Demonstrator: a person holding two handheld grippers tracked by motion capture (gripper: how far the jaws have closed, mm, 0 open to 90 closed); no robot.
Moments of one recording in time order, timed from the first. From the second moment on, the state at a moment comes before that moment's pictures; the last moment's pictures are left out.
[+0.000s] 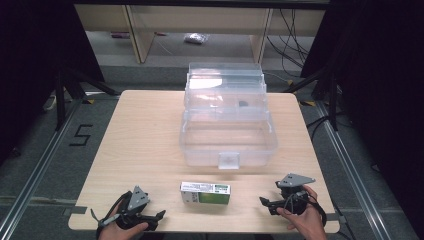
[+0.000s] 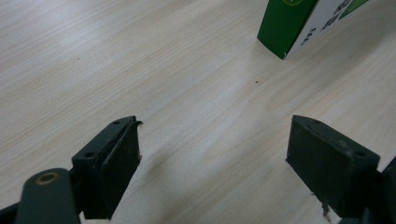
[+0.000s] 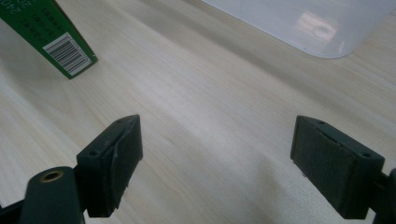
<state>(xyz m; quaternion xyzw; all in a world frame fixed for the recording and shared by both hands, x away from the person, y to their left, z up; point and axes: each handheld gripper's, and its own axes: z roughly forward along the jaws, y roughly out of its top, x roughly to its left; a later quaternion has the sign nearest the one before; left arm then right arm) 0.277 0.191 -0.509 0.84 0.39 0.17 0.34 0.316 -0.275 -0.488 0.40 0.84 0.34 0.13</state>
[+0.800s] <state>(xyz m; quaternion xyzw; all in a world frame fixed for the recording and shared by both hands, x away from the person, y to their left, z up) 0.278 0.191 -0.510 0.84 0.39 0.17 0.34 0.323 -0.247 -0.456 0.31 0.88 0.32 0.12</state>
